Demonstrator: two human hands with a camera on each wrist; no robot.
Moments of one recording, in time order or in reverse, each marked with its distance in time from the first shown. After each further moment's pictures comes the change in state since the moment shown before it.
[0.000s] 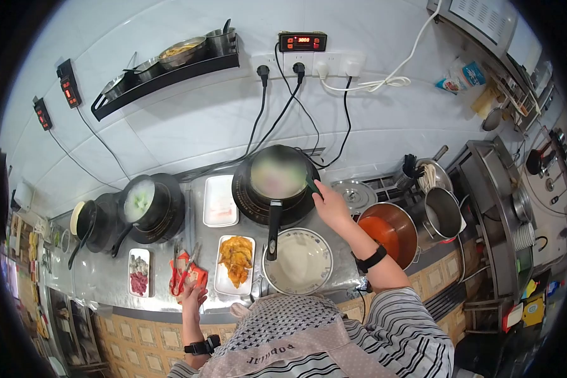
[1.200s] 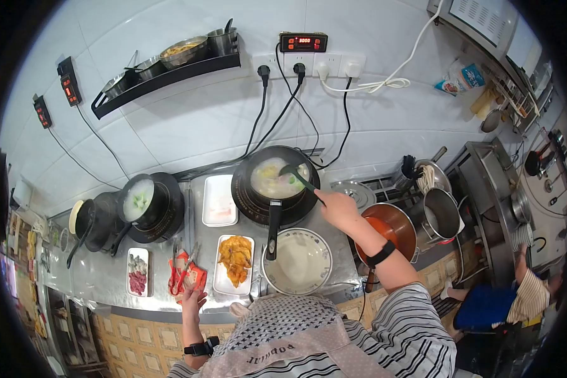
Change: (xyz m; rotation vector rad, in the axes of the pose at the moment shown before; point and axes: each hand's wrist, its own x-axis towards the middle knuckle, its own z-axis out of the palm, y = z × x) left_hand 0.000 -0.011 -0.007 0.002 -0.001 -0.025; right_hand -0.002 -0.011 -0.031 -0.482 -0.325 -0.044
